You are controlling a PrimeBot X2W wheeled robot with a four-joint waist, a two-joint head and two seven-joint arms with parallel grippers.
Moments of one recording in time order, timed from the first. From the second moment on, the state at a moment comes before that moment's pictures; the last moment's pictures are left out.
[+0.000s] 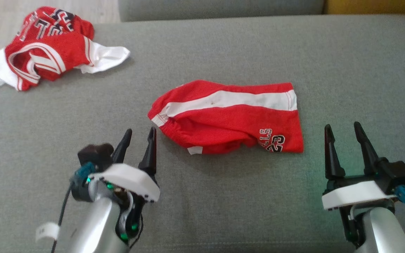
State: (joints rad) left arm -0.23 0.05 -0.35 0.39 -0.43 0.04 -0.18; right arm -0.09 -0.05 -0.01 0.26 0.07 0.12 -0.26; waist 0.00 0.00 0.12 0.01
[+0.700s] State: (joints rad) left arm -0.38 0.04 -0.40 0.51 -0.66 0.05 -0.18; right arm -0.13 -0.05 0.01 0.24 0.07 0.12 -0.26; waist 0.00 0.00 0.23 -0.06
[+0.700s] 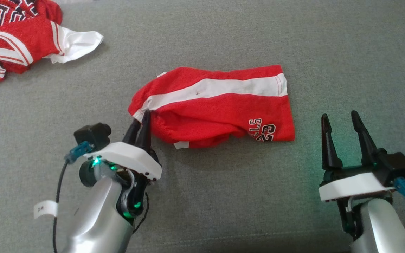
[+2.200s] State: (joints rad) left arm -0.39 0.04 -0.47 0.46 -0.69 0.04 -0.25; right arm -0.62 -0.05 0.16 0.74 0.33 0.12 0.11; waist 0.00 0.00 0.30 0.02
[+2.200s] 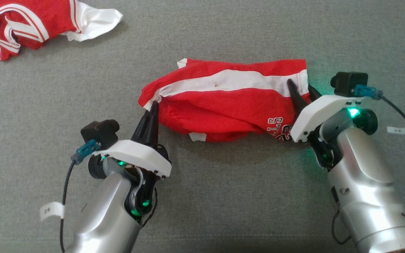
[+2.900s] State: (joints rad) left arm -0.38 0.05 -0.37 0.32 -0.63 0.03 -0.25; right arm -0.58 -0.12 0.21 0.53 0.34 0.12 -0.03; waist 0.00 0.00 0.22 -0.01
